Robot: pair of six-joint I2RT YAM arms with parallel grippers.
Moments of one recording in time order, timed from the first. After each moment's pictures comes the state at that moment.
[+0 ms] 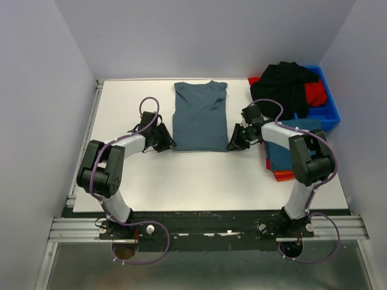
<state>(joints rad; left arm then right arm) -0.26 1.70 0.91 -0.11 0.23 -0.71 0.32 1.85 1.11 -0.34 -0.28 0.56</state>
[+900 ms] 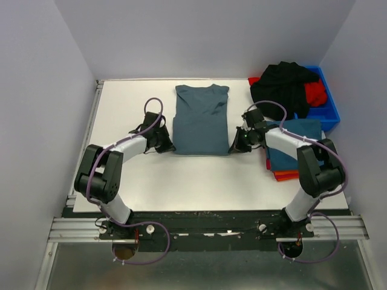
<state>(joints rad) -0.30 1.67 0.91 -0.17 0.24 -0.69 0.34 1.74 1.03 -0.34 -0.29 0.54</state>
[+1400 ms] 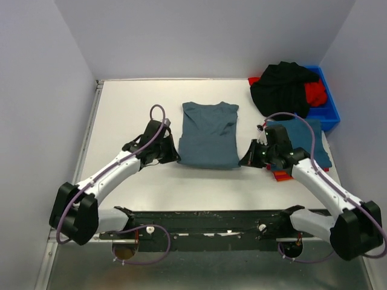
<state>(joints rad) -0.48 1.29 0.82 -0.38 0.19 -0.68 0.35 1.15 0.73 -0.46 -0.33 0.53</state>
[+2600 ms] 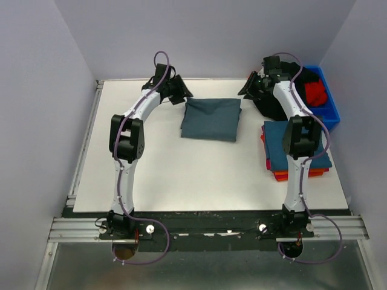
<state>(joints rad) -0.25 2.27 1.99 -0.42 0.31 -0.73 0.10 2.26 2.07 -0.66 -0.32 0.55</state>
